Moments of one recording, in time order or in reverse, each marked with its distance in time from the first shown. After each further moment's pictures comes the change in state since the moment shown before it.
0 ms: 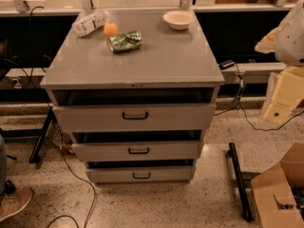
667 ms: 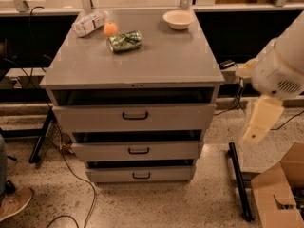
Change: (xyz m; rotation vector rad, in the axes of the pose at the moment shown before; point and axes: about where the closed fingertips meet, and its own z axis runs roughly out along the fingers) arm -0.005 0.015 0.064 -0.060 -0.058 -0.030
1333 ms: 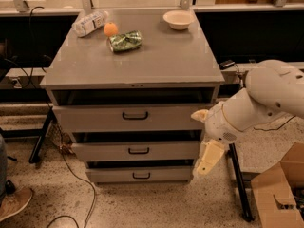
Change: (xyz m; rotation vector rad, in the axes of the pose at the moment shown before) arm -0.033 0.033 0.173 -0.157 -0.274 -0.031
